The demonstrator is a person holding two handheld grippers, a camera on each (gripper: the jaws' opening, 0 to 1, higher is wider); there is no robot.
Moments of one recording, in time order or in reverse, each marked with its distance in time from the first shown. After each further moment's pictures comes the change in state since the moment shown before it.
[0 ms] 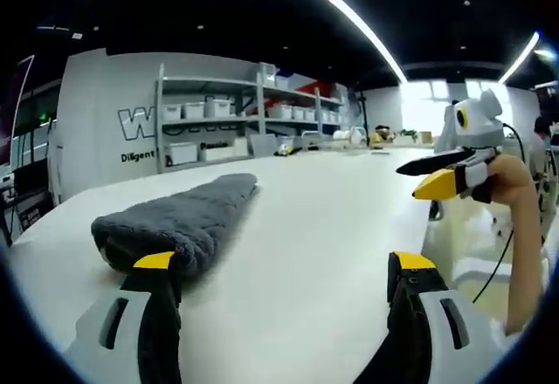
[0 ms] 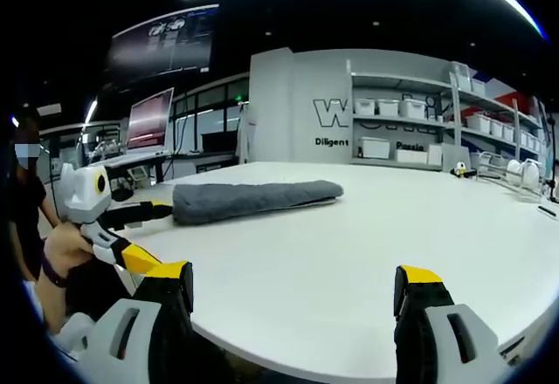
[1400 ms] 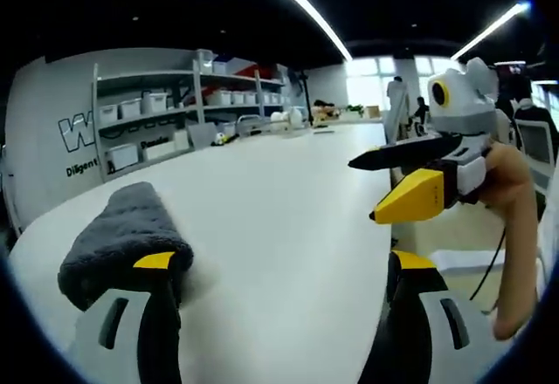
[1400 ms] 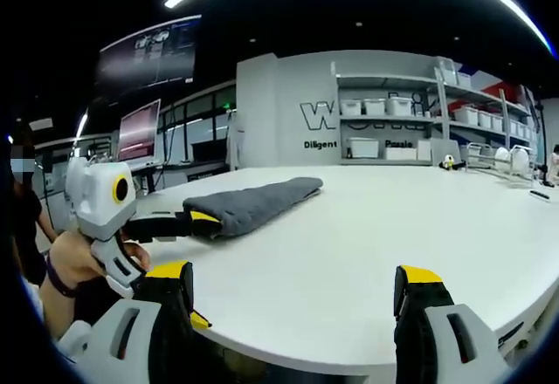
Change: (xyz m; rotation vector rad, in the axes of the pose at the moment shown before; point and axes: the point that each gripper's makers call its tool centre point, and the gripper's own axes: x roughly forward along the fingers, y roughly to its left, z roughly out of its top) left arm 0.075 -0.098 0.011 0.116 0.092 -0.265; right arm -0.014 -0.025 -0.004 0.061 -0.028 -0.040
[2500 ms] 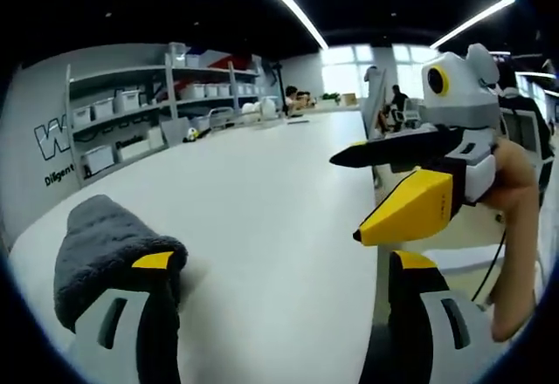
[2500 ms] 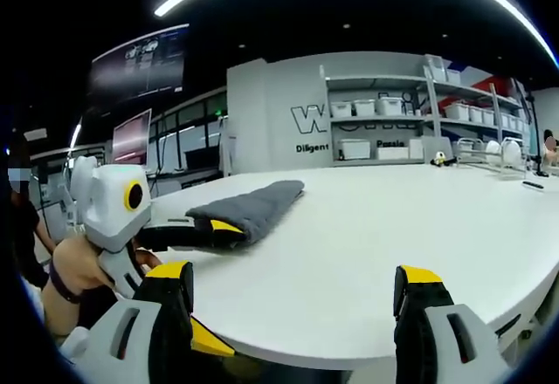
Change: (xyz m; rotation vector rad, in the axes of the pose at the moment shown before) left arm 0.038 -0.040 0.004 0.049 0.054 -0.111; right arm -0.011 -0.021 -0.003 0.040 -0.023 -0.029
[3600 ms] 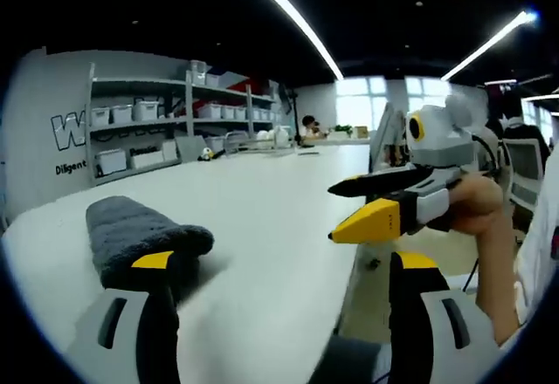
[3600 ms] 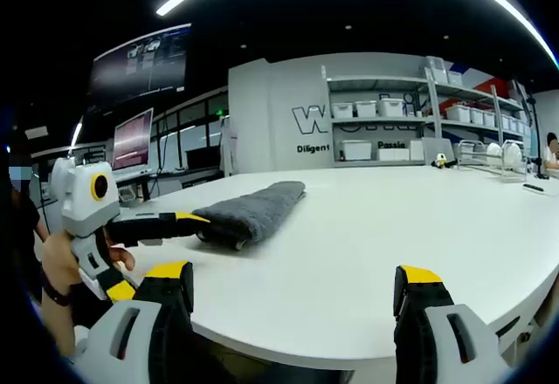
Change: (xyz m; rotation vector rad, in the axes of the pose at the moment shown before) left arm -0.062 0.009 0.017 -0.094 -0.165 0.071; right arm 0.001 0.007 0.004 -0.013 0.000 0.005
